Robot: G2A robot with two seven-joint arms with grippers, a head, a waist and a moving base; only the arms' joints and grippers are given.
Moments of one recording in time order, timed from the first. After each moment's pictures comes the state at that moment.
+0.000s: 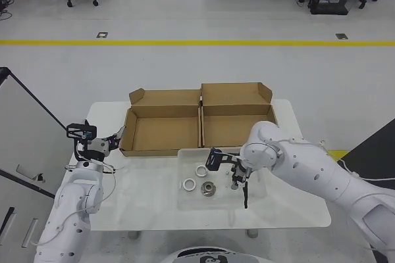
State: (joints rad) left arm 1.73 -1.15 -1.60 -1.80 1.33 0.00 0.00; right arm -0.73 -0.98 0.45 -1.67 -0.53 -0.24 1.54
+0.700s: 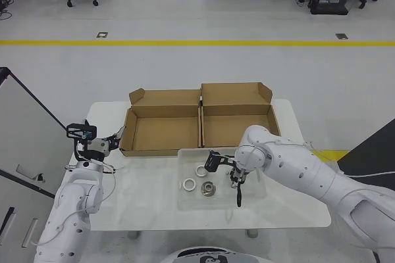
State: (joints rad) left arm 1.73 -1.15 -1.60 -1.80 1.33 0.00 0.00; right arm -0.72 -1.05 0.38 -1.53 -0.57 -0.22 1.50
